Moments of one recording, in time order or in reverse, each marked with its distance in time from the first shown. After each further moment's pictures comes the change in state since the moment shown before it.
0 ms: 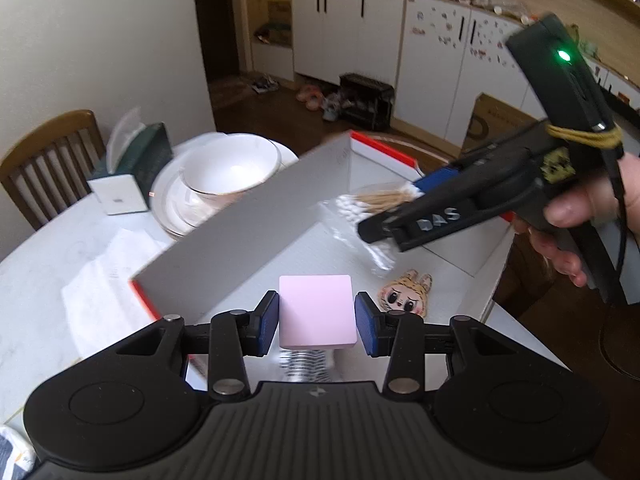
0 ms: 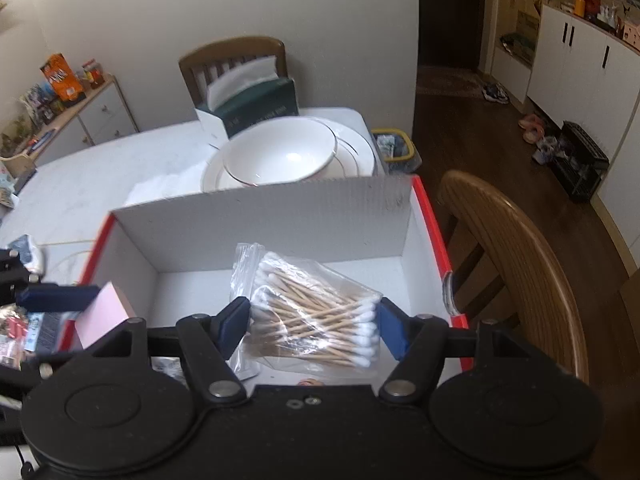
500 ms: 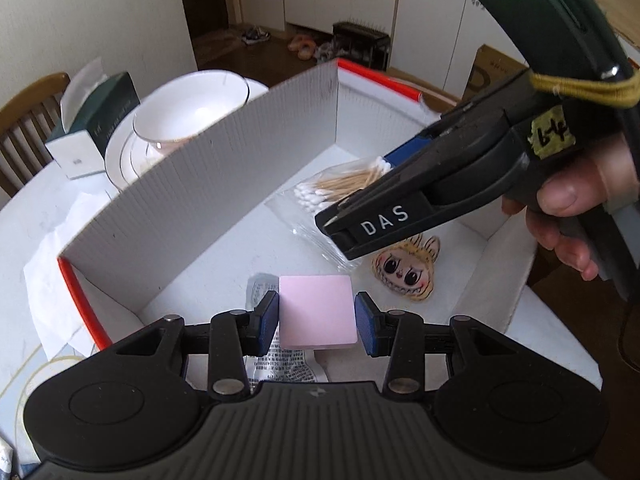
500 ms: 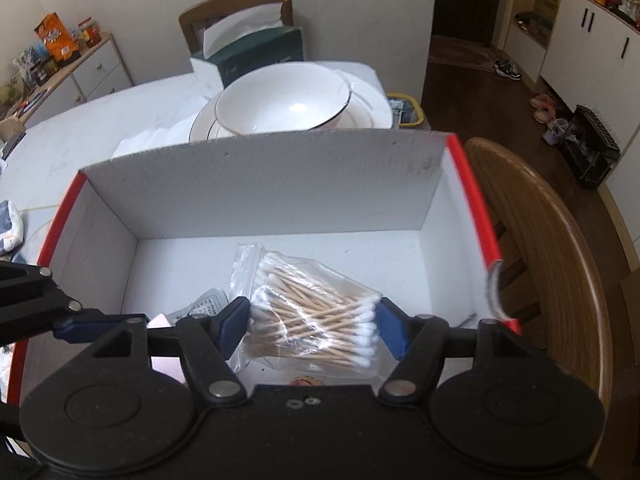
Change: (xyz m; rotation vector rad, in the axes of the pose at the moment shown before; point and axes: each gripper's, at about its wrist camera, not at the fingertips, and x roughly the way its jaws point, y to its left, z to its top) left arm 0.064 -0.010 -0.004 0.007 0.158 -0.008; right arm 0.044 0.008 0.000 -0.053 0.122 -0.002
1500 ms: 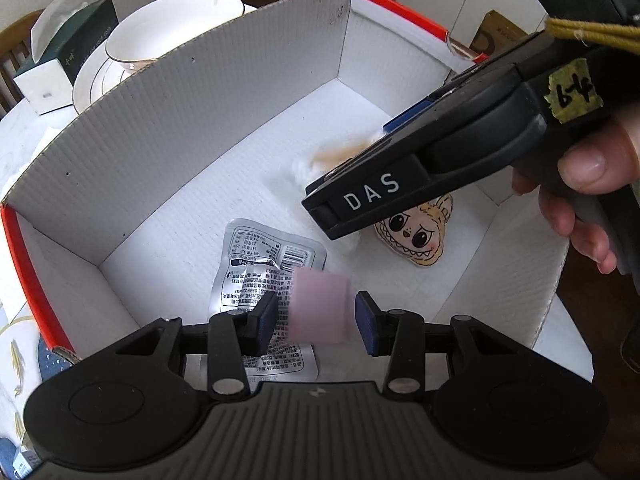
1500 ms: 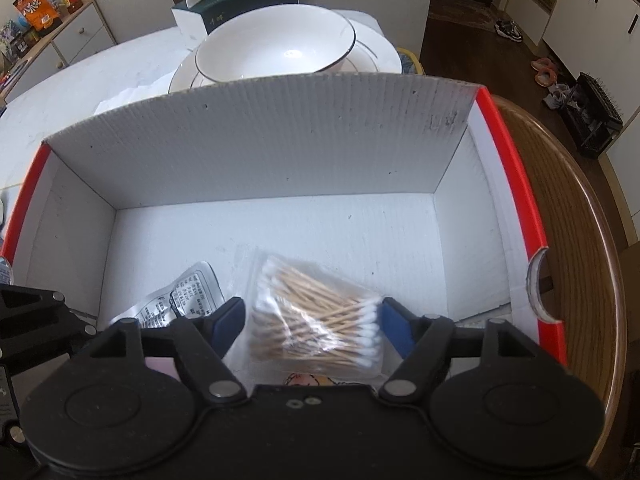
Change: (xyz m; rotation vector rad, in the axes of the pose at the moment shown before) left arm 0.029 0.012 -0.009 -0.072 0.164 -0.076; right arm 0.031 0.004 0.009 0.017 0.133 -0.023
